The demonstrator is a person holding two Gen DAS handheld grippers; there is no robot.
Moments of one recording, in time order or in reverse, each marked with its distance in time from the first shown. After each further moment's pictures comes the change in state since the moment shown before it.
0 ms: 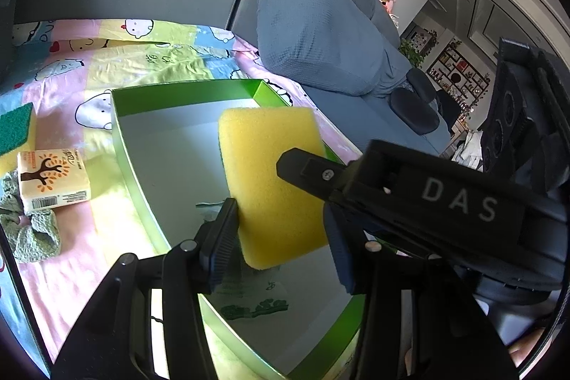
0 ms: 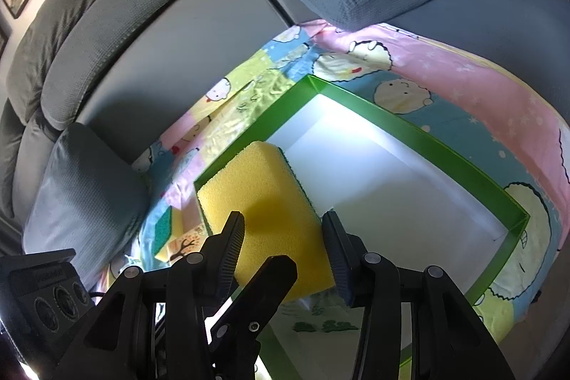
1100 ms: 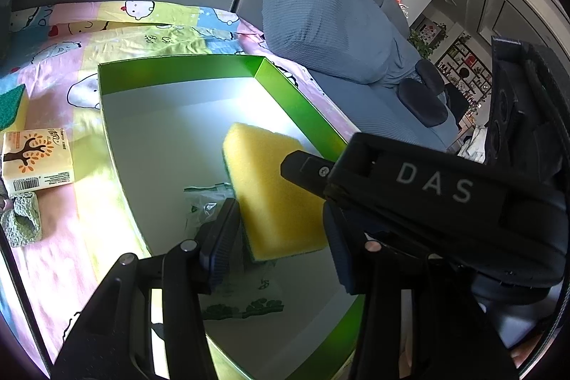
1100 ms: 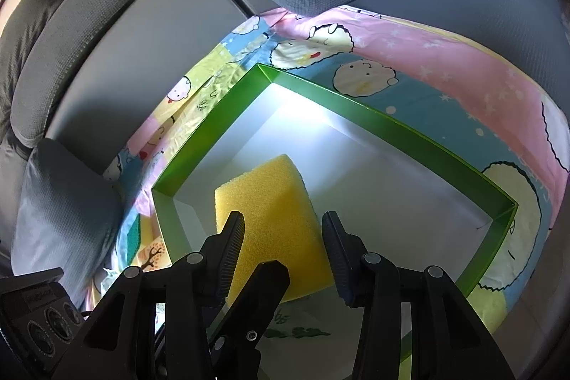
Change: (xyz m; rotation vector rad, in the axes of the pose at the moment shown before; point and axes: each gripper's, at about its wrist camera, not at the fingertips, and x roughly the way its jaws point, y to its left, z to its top) left arm 0.019 -0.003 -0.011 -0.026 0.049 0.033; right arm 0.014 -0.021 0.003 0.087 0.039 -0.091
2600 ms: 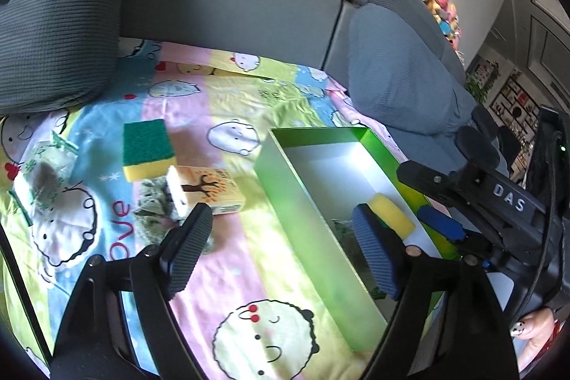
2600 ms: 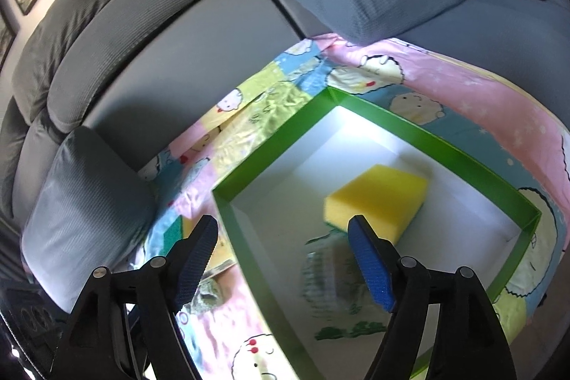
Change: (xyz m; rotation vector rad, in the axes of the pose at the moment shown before) left arm -0.106 0.071 0.014 -0.079 -0.182 0.271; right arm -0.024 0.055 -0.018 -0.120 -0.108 0.116
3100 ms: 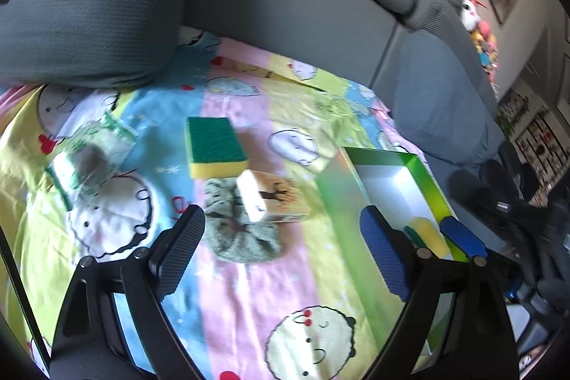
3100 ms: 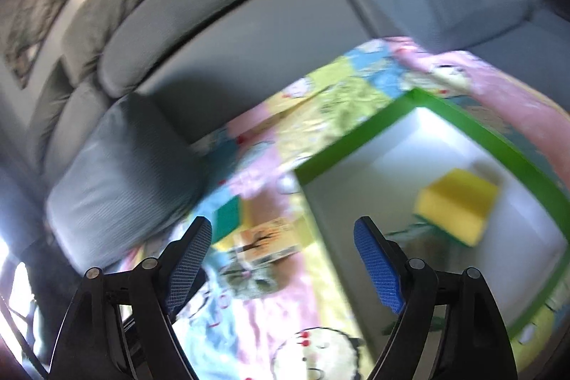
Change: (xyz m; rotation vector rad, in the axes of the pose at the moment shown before) left arm -0.015 0.055 0.004 -0.153 -0.019 0.118; right arm 0.005 0.052 -0.019 -0.151 0.036 0.233
